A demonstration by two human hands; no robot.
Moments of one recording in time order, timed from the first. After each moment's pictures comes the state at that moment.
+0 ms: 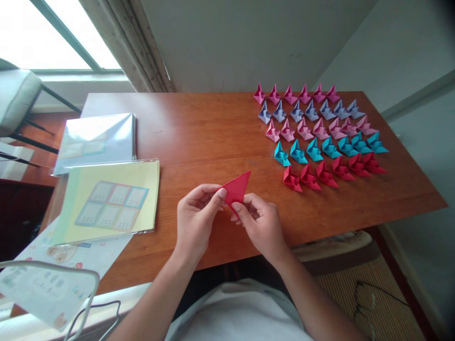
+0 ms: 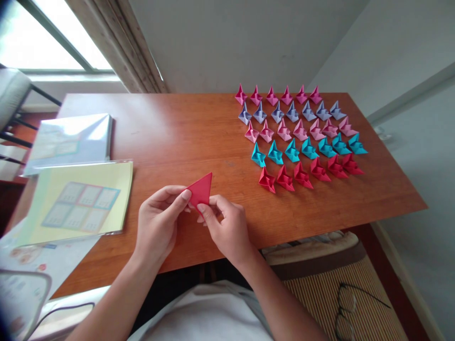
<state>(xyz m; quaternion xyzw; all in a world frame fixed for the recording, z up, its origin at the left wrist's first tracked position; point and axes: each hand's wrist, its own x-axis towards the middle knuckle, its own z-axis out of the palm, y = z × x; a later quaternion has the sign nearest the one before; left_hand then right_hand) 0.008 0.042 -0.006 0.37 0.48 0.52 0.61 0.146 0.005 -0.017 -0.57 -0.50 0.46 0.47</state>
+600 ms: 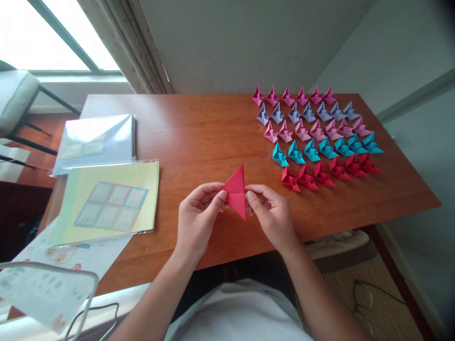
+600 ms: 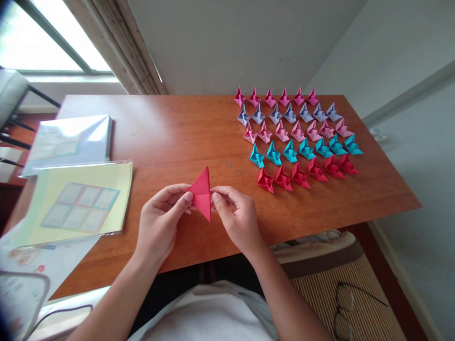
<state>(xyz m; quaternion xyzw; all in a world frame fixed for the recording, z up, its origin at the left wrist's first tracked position) 0.007 0.041 -0.006 0.38 0.48 0.49 0.61 0.167 0.014 -0.009 -0.56 -0.47 0.45 0.51</state>
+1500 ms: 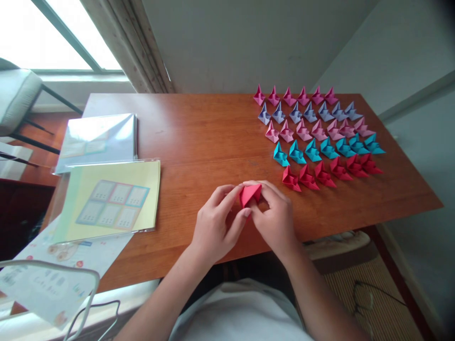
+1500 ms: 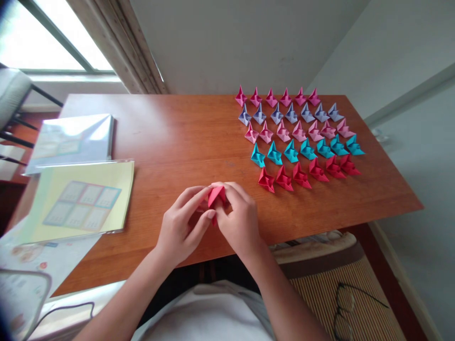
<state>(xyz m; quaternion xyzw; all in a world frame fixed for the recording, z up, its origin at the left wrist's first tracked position) 0.012 0.029 -0.008 0.73 0.45 0.36 0.37 0.164 0.018 -0.003 -0.60 -0.62 0.23 0.45</state>
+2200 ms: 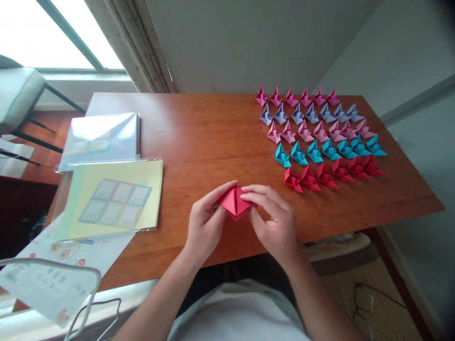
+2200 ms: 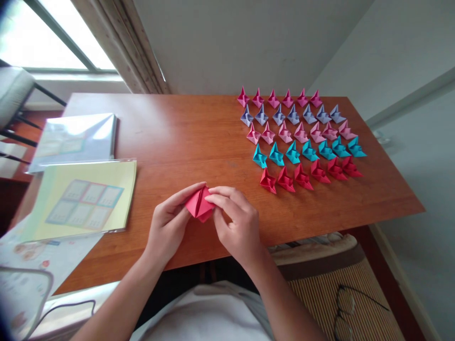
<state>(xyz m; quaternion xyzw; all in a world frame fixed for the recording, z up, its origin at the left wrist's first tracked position) 0.007 0.033 -0.004 0.48 0.48 0.45 0.59 0.164 0.009 0.003 -0.54 -0.66 0.21 0.48</state>
